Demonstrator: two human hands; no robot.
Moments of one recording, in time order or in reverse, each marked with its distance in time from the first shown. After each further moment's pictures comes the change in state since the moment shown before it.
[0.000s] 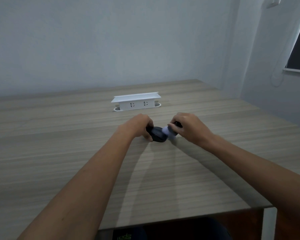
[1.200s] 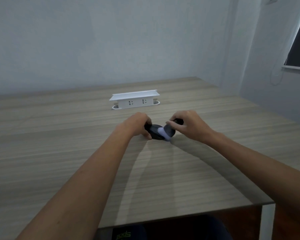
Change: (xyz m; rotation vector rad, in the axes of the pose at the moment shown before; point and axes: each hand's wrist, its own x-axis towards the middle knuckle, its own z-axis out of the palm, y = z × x) left_hand 0.000 -0.001 0.005 -0.037 0.022 -0.012; right_hand -0.002 0.001 -0.006 0.149 -0.043 0.070
